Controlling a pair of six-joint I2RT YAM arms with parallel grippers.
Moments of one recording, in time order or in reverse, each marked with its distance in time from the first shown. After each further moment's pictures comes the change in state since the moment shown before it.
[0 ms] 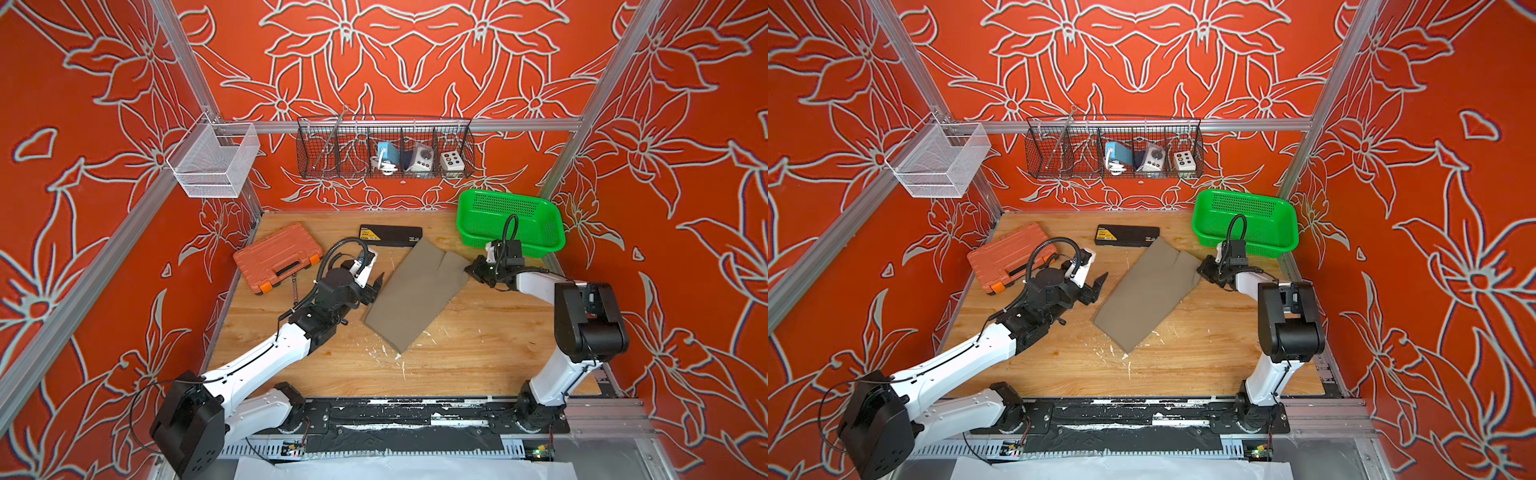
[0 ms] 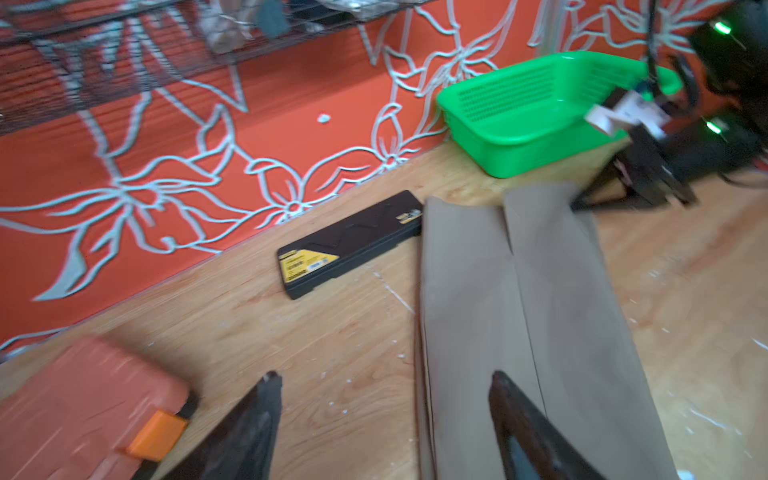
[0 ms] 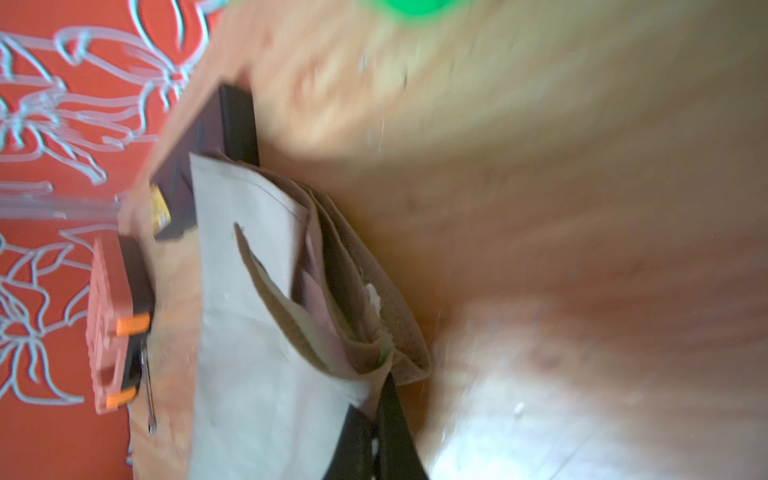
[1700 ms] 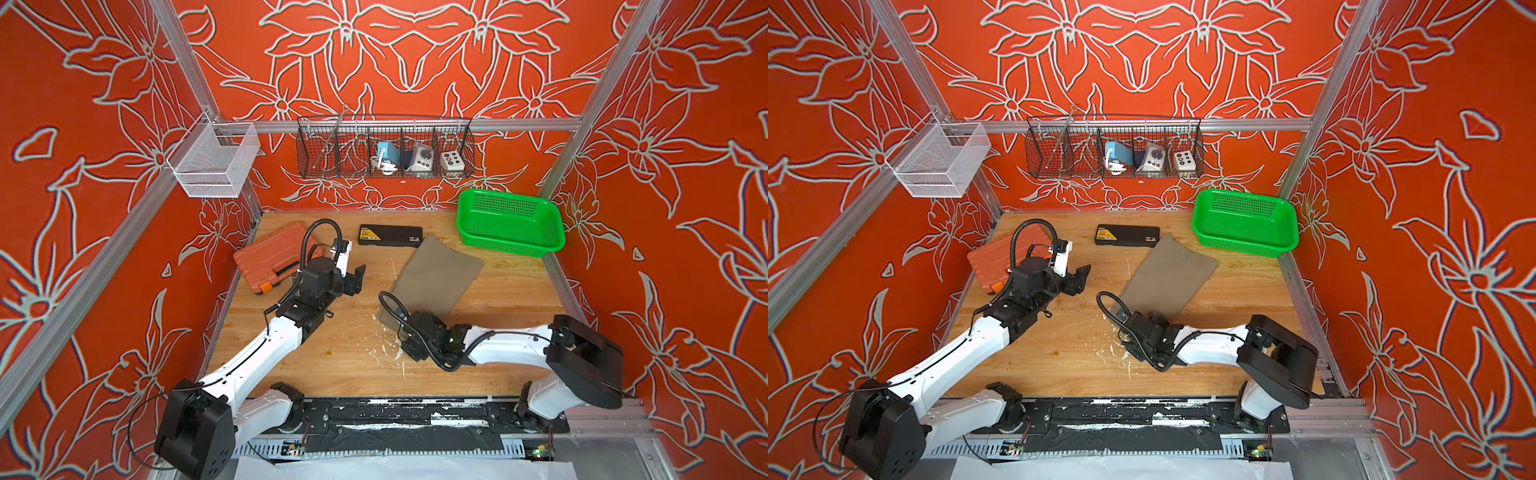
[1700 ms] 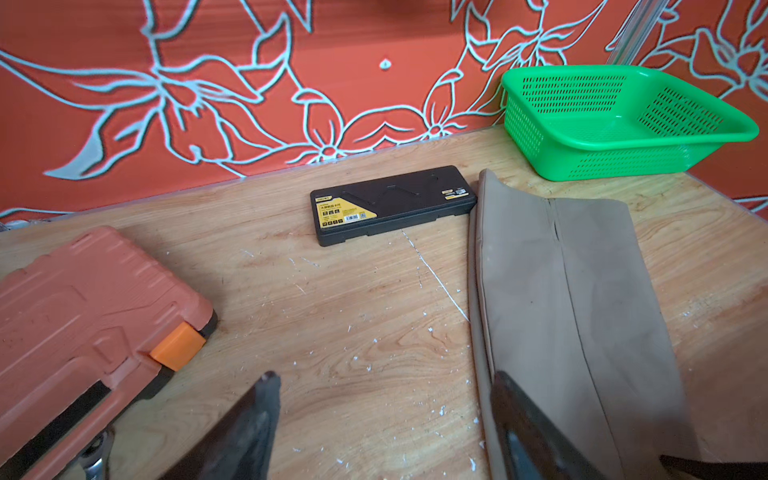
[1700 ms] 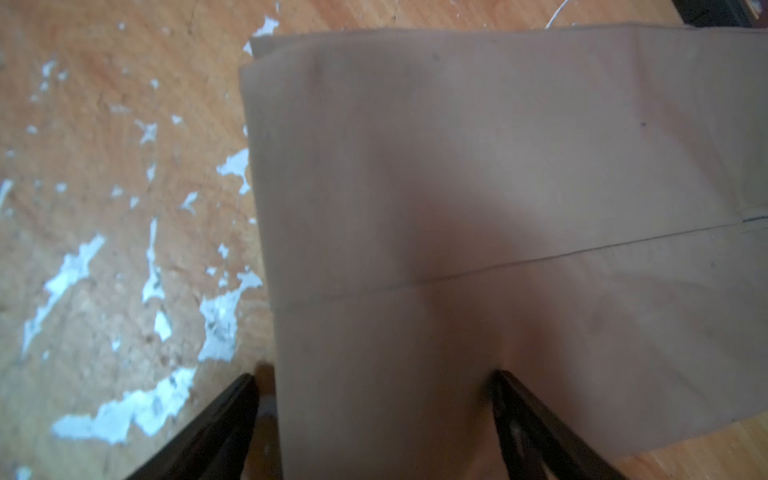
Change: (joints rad) left arm 0.234 -0.019 0.051 -0.135 0.060 -0.229; right arm 1.073 -0.182 -0.287 -0.051 0.826 -0.544
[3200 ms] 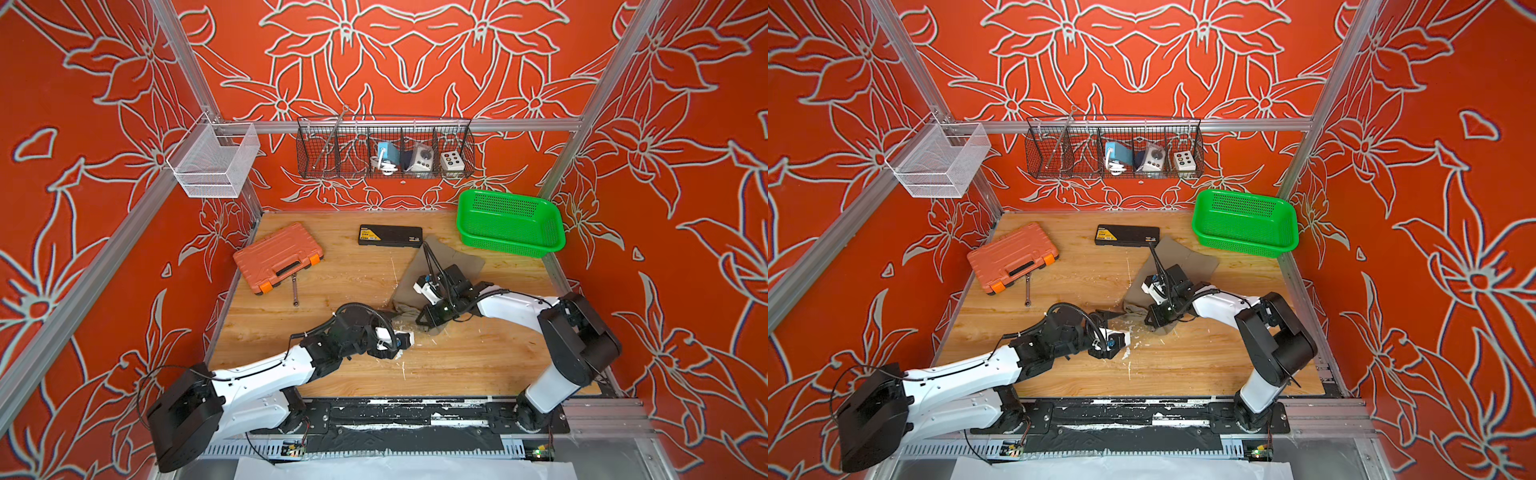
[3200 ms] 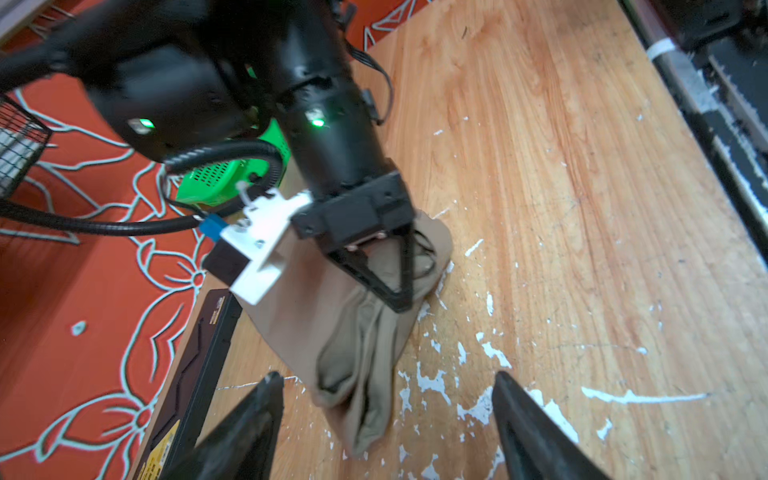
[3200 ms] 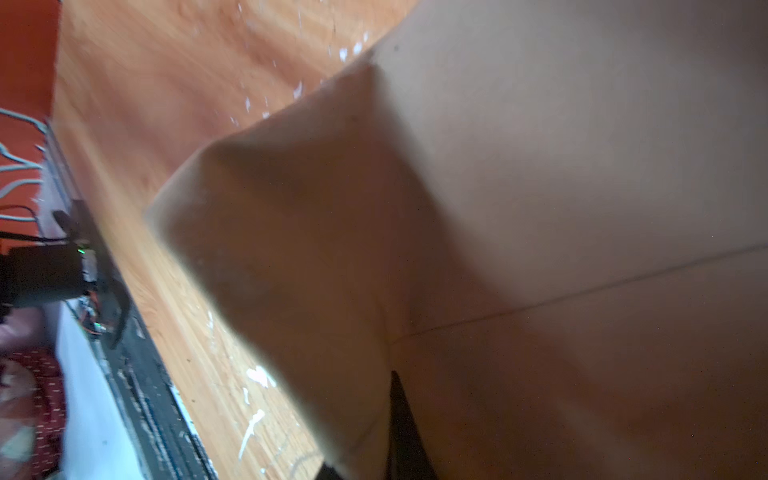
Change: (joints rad) left arm -0.471 0.007 -0.276 0.191 0.221 0.868; right arm -0.534 0.098 0.175 -0.193 -0.953 0.125
